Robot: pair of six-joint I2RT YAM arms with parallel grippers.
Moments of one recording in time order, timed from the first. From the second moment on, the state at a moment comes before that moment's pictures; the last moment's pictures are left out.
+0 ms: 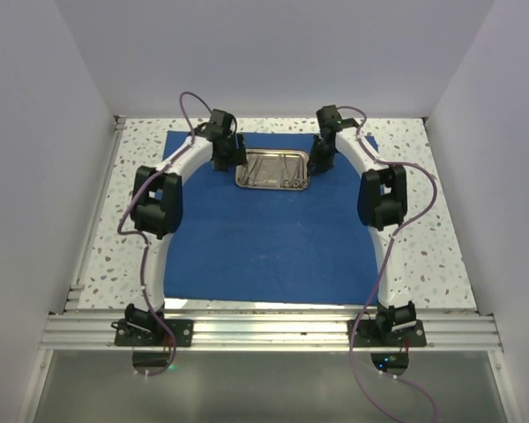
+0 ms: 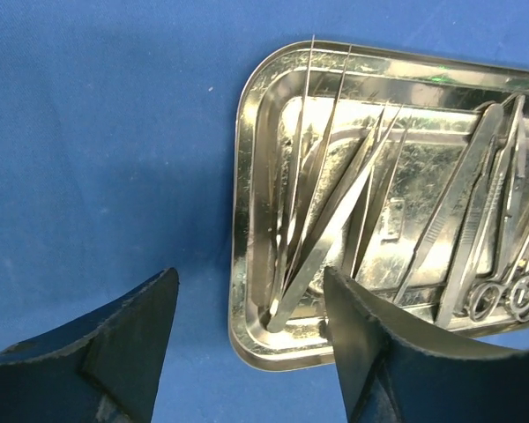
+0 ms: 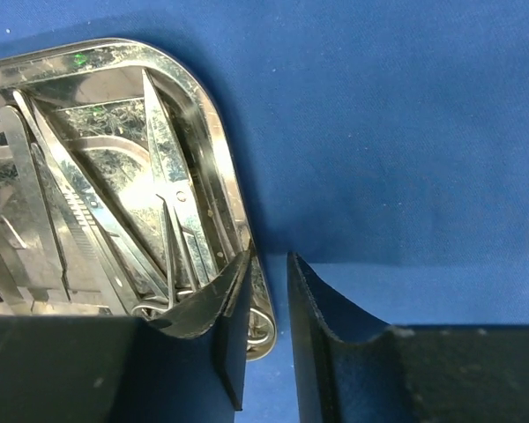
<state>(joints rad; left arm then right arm) -0.31 2.30 1.92 -0.59 0.06 -0.45 0.25 2.47 2.21 -0.92 -0.06 0.54</state>
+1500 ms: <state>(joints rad) -0.33 2.02 1.50 -0.64 0.09 -0.39 0.39 2.20 1.80 -0.94 0.05 0.48</state>
